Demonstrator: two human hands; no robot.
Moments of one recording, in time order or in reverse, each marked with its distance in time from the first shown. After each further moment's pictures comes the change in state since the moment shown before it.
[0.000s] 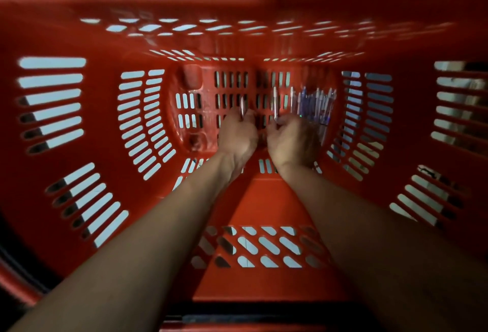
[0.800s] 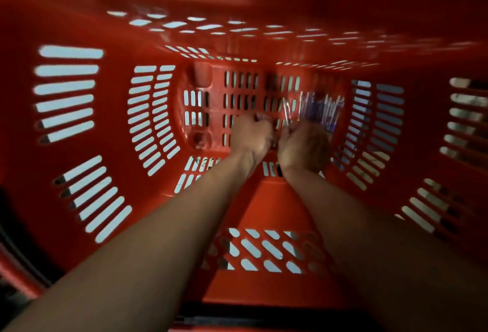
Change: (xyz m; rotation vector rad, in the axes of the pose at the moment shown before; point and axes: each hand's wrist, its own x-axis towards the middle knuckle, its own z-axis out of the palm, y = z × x) left_hand 0.002 0.001 0.011 -0.023 -0.010 -0.040; right_hand -0.001 0.003 0.001 -0.208 0.044 0.003
